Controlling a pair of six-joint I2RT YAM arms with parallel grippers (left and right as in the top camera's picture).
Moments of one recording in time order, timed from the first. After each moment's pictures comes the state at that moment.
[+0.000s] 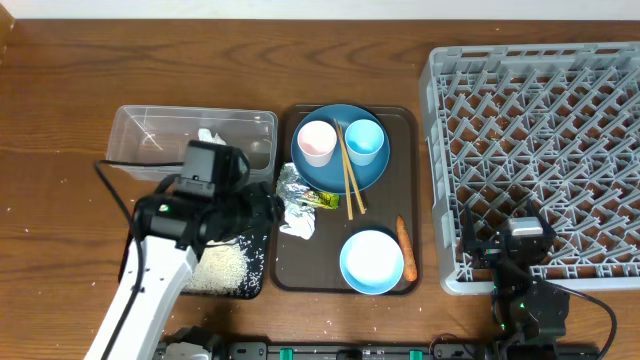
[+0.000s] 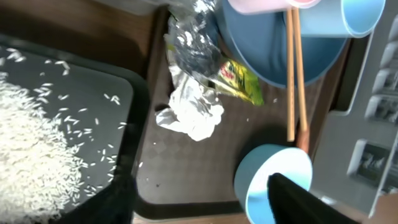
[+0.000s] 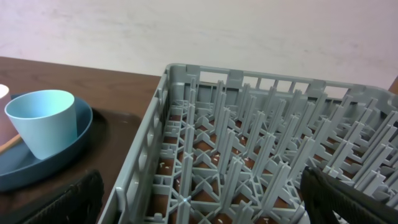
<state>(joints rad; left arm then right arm) -0.23 1.17 0.94 -0.93 0.31 -0.56 0.05 0.02 0.01 -0.07 0.00 -0.09</state>
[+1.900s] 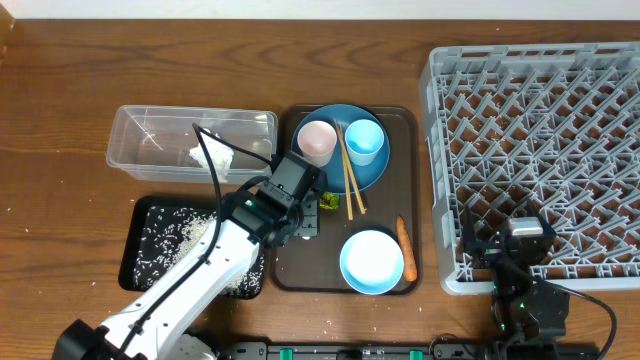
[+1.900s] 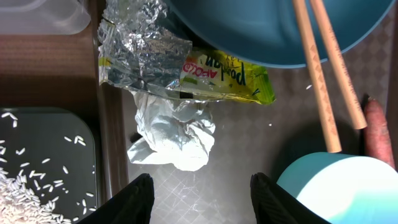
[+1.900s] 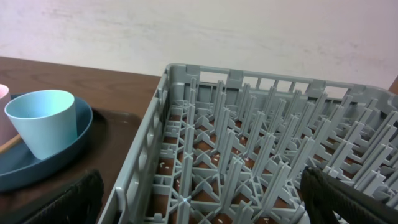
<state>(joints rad) -0.59 1.35 0.90 -0.74 0.00 -0.57 0.05 0.02 0.01 -0.07 0.00 -0.09</state>
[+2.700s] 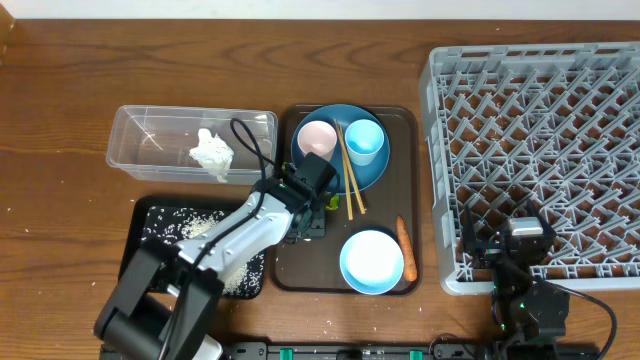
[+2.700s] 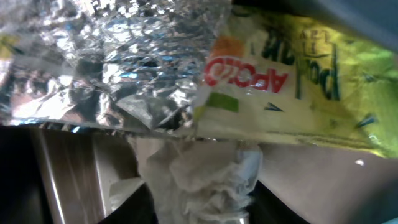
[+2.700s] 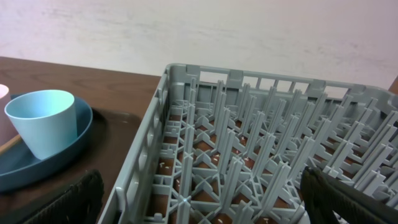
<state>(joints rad) -0.59 1.67 0.89 -0.62 -0.01 -0.59 0.05 0.02 0.01 -0.07 0.00 -0.09</state>
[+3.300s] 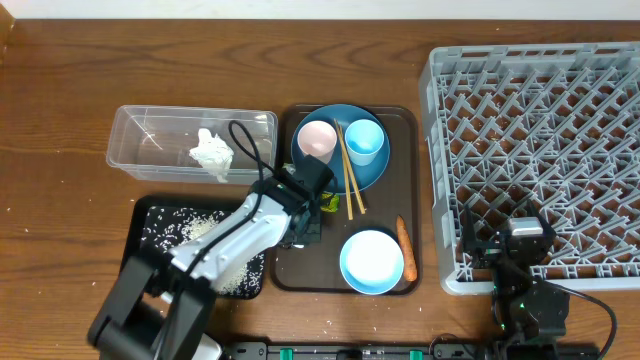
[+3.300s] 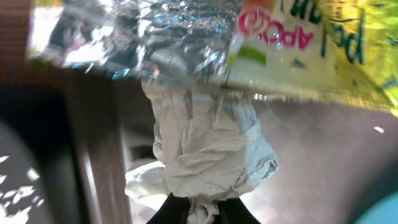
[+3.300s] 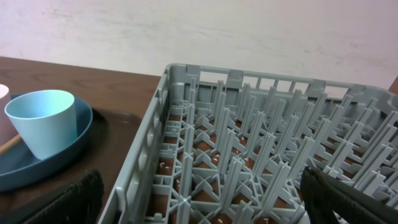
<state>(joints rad) -0.59 1.61 0.89 -0.73 -0.01 -0.59 0.05 0.02 0.01 -0.07 0.00 -0.09</state>
